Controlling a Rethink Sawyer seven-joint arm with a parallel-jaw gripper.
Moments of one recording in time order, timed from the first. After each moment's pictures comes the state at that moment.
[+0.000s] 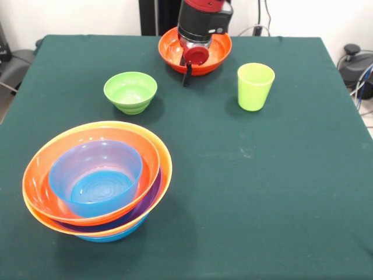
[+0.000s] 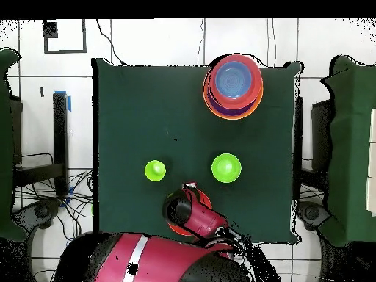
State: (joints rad) arm -0.13 -0.39 -0.17 2.09 0.33 -0.16 2.64
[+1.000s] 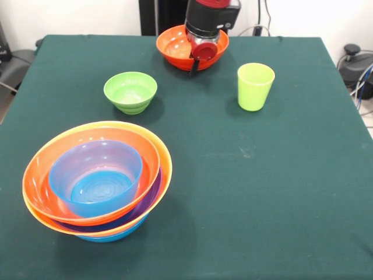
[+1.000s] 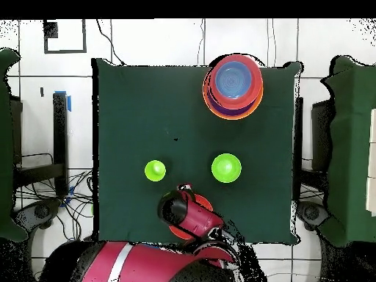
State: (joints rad) arm -0.09 -0.41 -0.19 2.09 0.33 -0.06 2.64
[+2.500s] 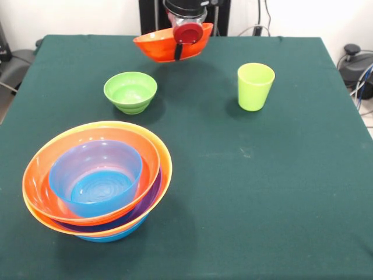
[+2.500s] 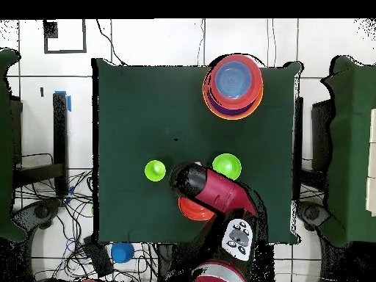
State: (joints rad) arm -0.05 -0.54 -0.34 1.82 0.26 0.42 2.64
